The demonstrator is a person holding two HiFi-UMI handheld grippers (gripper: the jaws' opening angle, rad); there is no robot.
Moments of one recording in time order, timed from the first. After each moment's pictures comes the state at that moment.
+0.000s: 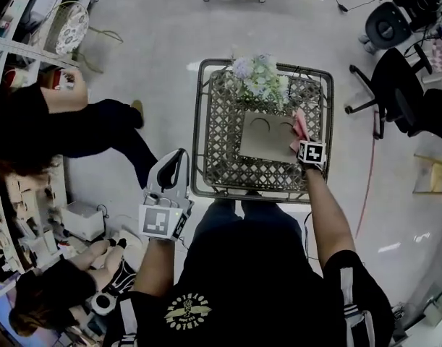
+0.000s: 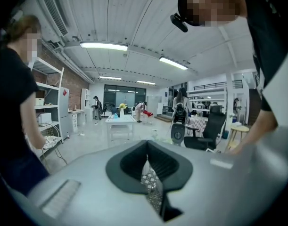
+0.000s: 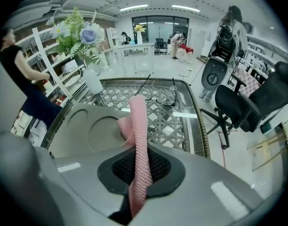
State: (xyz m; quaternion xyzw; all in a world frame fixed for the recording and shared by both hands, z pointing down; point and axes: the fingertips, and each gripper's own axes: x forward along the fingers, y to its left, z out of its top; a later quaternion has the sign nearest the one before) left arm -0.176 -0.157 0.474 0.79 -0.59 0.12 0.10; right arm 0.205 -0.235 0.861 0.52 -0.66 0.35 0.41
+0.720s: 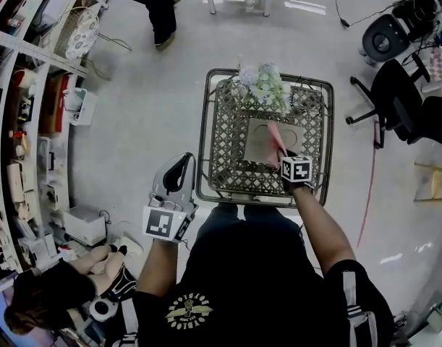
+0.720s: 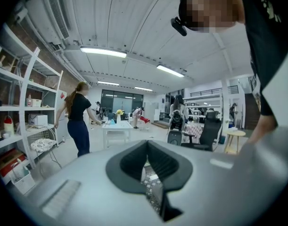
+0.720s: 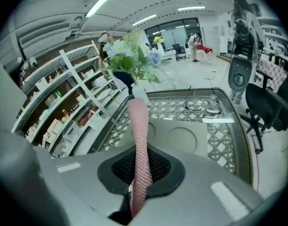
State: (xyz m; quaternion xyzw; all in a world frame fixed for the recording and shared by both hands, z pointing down) left arm -0.185 -0.134 0.443 0.81 -0.57 0.08 0.08; right arm 0.065 -0.189 0.790 0.42 -0.77 0.37 0.32
